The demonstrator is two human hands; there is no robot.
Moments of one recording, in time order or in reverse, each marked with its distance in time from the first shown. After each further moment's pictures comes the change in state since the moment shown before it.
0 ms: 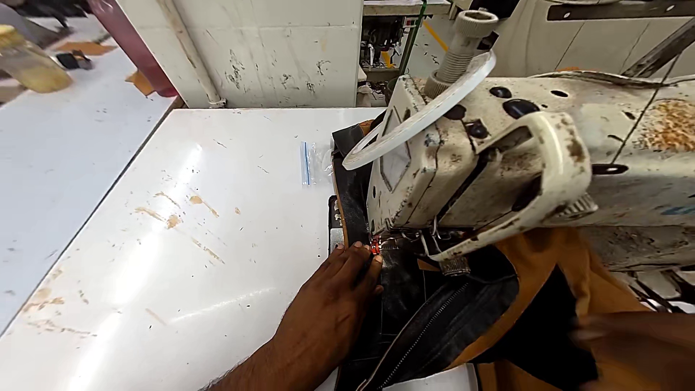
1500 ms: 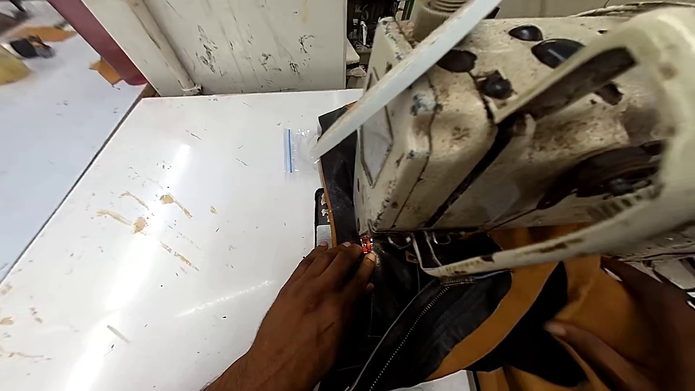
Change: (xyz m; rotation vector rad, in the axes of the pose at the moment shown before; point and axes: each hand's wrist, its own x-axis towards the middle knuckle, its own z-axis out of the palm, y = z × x) left_hand 0.005 -0.004 -0.003 0.013 0.020 0.024; right_hand -0.050 0.074 0.030 -0.053 -0.221 0.619
